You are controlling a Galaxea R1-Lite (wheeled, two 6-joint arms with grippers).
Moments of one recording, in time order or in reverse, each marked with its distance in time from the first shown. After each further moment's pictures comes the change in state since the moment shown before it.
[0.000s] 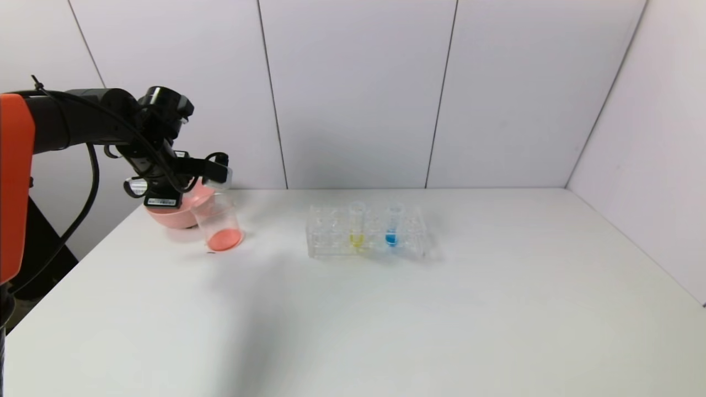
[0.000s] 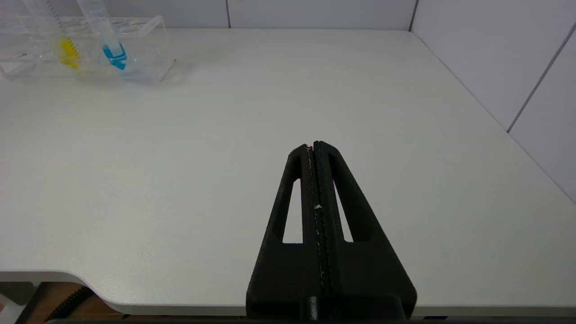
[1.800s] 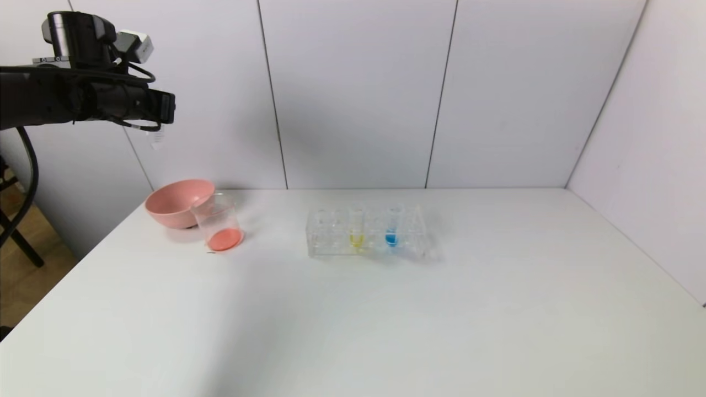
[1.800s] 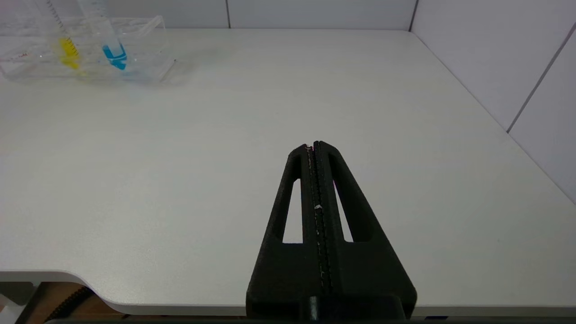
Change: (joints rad) left arm 0.111 -0.115 0.050 -0.619 -0.266 -1.244; right arm 0.000 0.000 0.000 0.000 0.000 0.000
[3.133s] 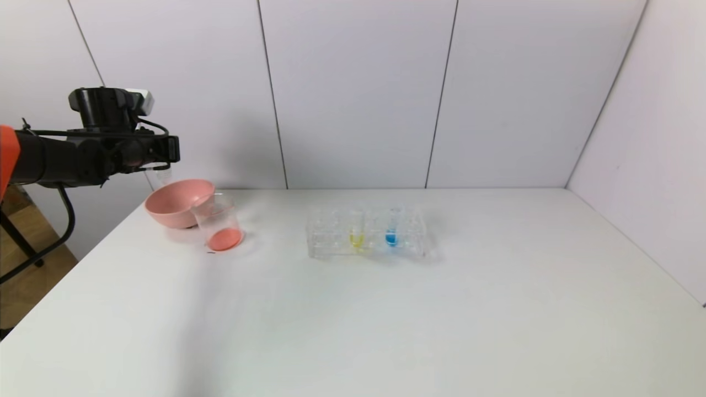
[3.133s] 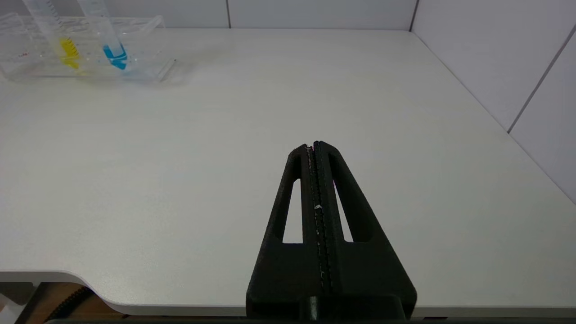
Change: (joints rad) left arm 0.060 0.088 0.324 -0.414 0.003 -0.116; right arm 0.000 0.000 0.000 0.000 0.000 0.000
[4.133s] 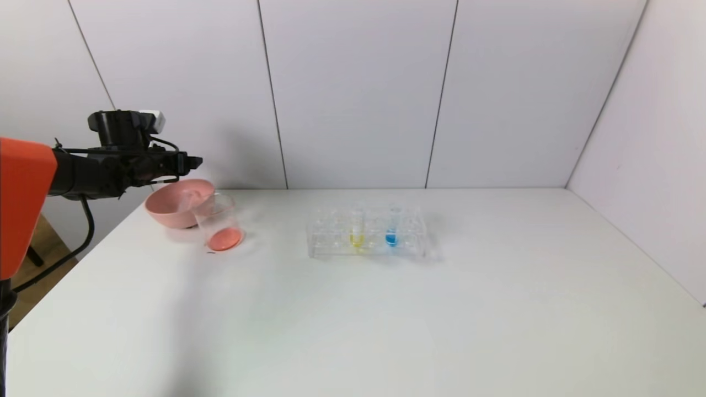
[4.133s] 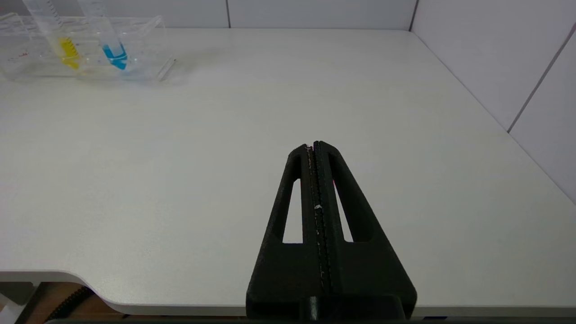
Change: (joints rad) left arm 0.023 0.140 -0.079 -0.024 -0.069 -0.005; right arm 0.000 0.000 0.000 0.000 0.000 0.000
